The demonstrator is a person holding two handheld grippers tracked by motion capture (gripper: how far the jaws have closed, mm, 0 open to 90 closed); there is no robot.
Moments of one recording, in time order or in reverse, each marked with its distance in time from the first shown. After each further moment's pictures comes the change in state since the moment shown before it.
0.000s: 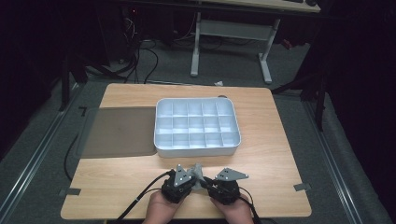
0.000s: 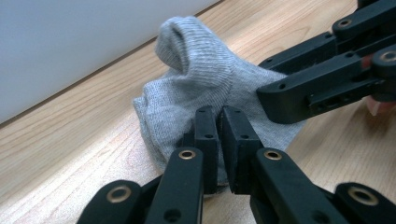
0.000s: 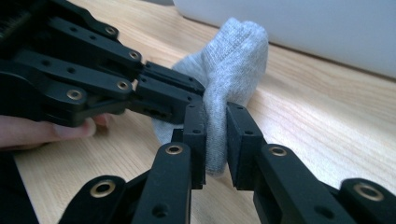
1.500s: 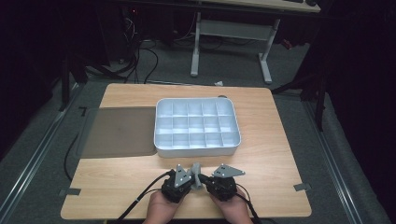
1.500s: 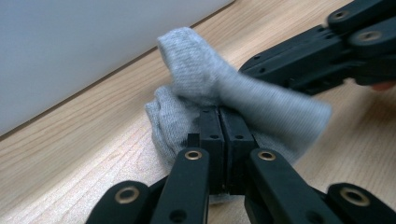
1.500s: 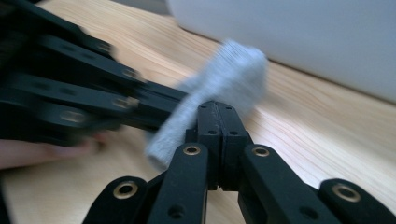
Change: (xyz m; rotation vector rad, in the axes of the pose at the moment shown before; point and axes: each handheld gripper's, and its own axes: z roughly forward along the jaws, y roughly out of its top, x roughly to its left) left arm 0.000 -0.001 0.002 -0.013 0.042 0.014; right arm 0.003 0.011 0.009 -0.021 0.001 -0.035
